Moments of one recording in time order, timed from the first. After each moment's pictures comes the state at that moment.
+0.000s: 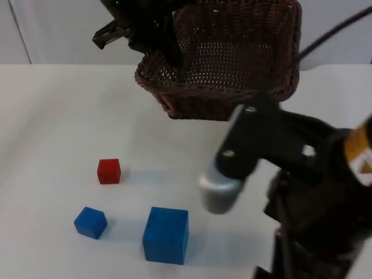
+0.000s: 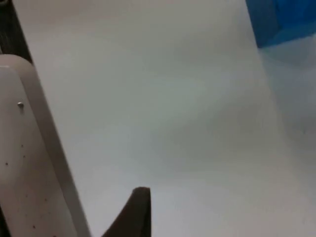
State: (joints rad) right arm 1.03 1.54 -0.85 0.03 0.57 -0.23; left arm -0.28 2.26 -2.00 -0.54 1.16 0.07
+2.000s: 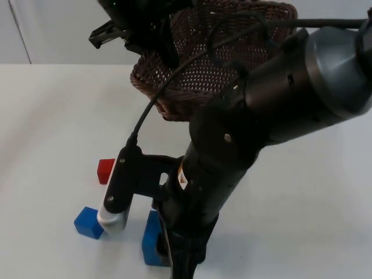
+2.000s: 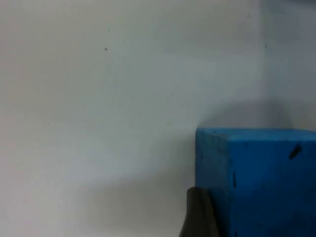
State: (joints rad) right arm 0.96 2.15 -1.29 -0.01 0.45 -0.54; left arm -0.28 2.26 -2.00 -0.50 1.15 0.07
